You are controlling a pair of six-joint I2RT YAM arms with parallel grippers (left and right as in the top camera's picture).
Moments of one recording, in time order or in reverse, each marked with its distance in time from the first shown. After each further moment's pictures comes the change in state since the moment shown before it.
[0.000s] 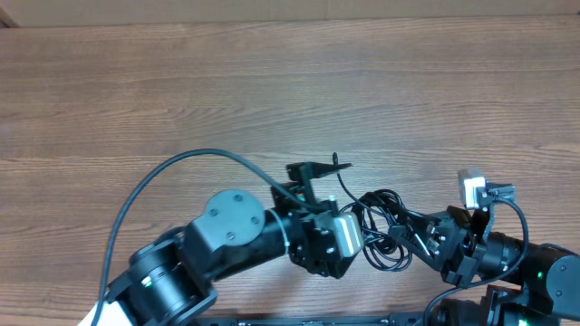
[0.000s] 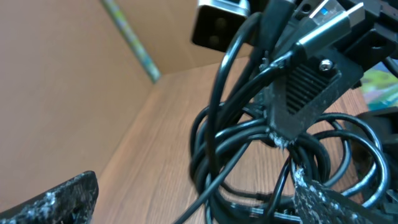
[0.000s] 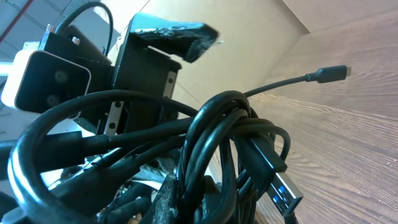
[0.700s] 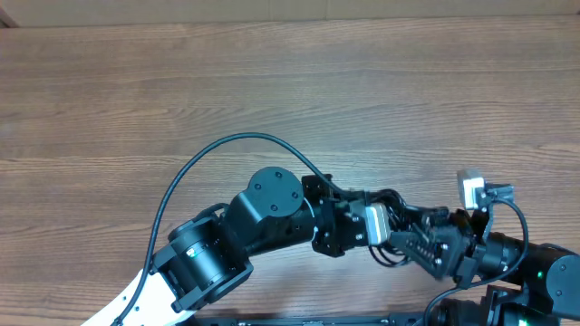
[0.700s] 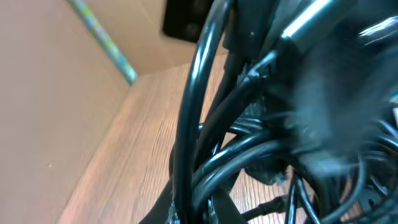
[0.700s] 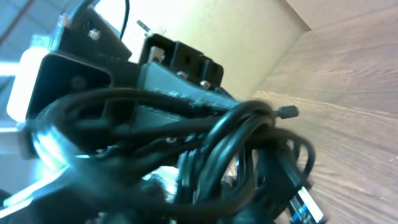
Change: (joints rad) left arm 0.004 0.122 0.000 0.072 0.071 0.011; right arm 0.000 0.000 0.000 -0.005 -0.007 0.003
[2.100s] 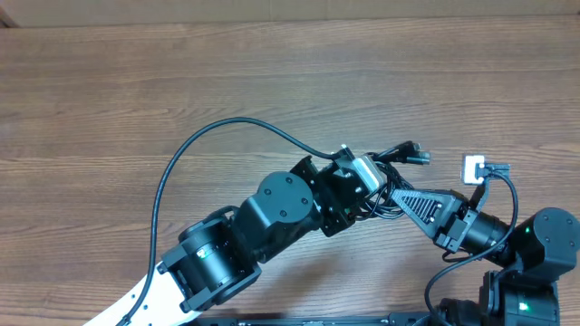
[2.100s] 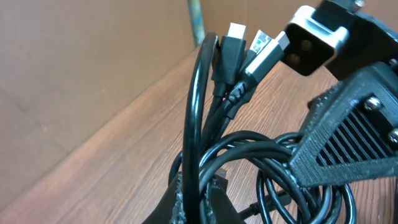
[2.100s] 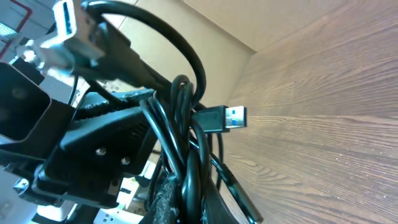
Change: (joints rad) left arm -0.031 0.016 -0.007 0.054 -0.388 -0.361; right arm 0.001 0.095 0.011 -0.341 0.212 -0.239
